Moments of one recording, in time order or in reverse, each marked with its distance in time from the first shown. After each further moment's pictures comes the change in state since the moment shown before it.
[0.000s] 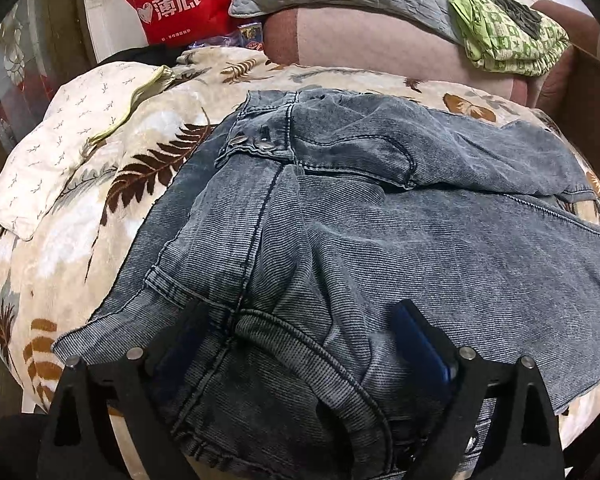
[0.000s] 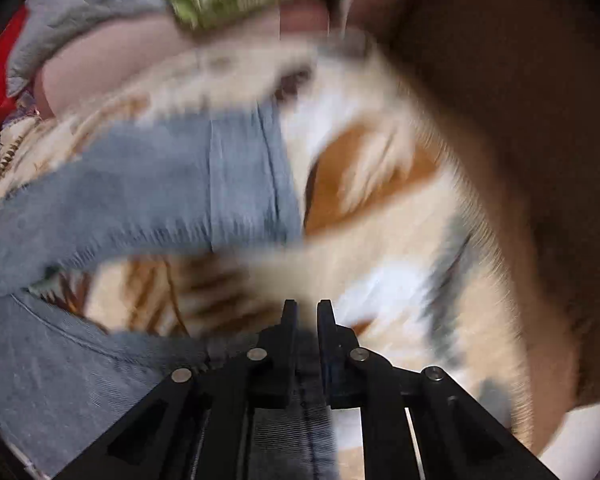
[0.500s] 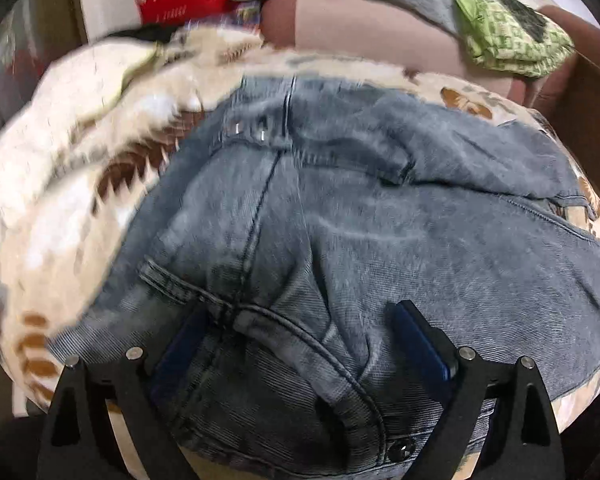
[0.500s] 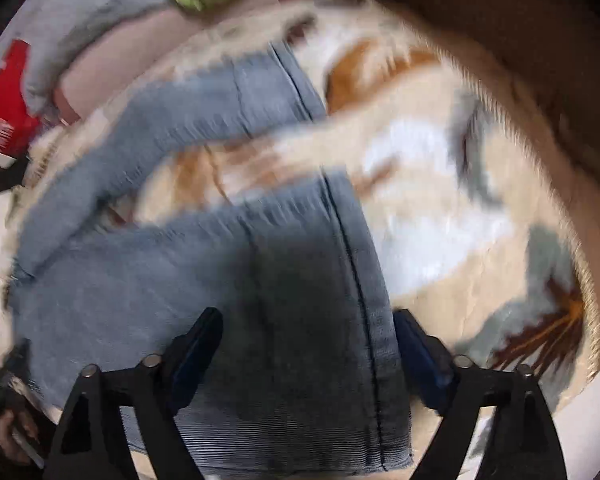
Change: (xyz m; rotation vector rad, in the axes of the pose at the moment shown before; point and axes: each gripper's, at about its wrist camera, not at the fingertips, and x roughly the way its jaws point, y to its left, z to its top) left arm 0.002 0.007 0.014 -0.023 0.063 -0.052; right arm -0.041 -0.010 -0.072 0.104 0.004 0.220
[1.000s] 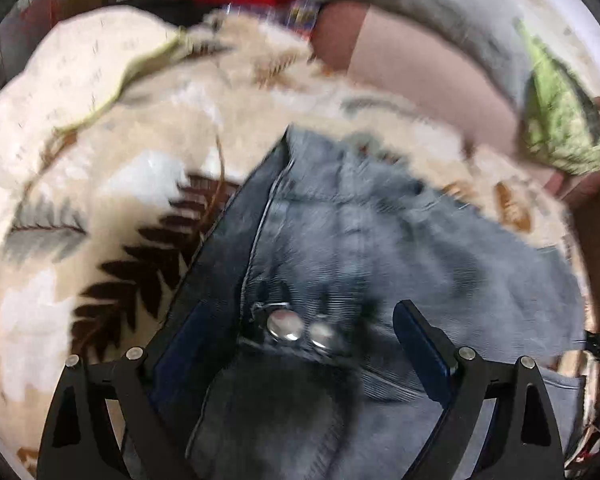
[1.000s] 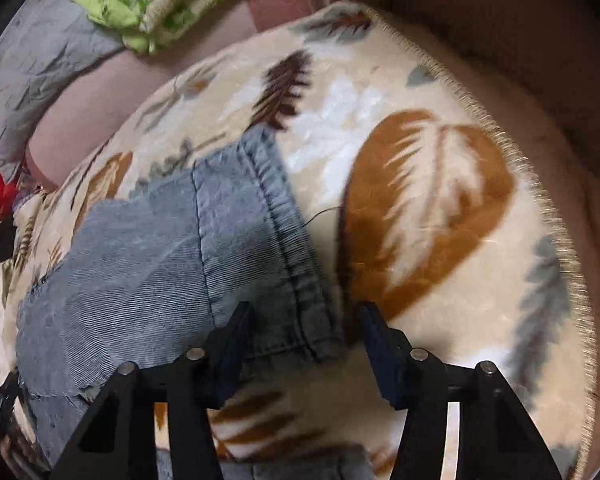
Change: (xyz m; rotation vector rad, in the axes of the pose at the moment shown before) left arm 0.083 0.064 0.117 -0.234 0.071 -0.046; right arm 0.082 -0.015 0.132 0.069 0.021 -0.009
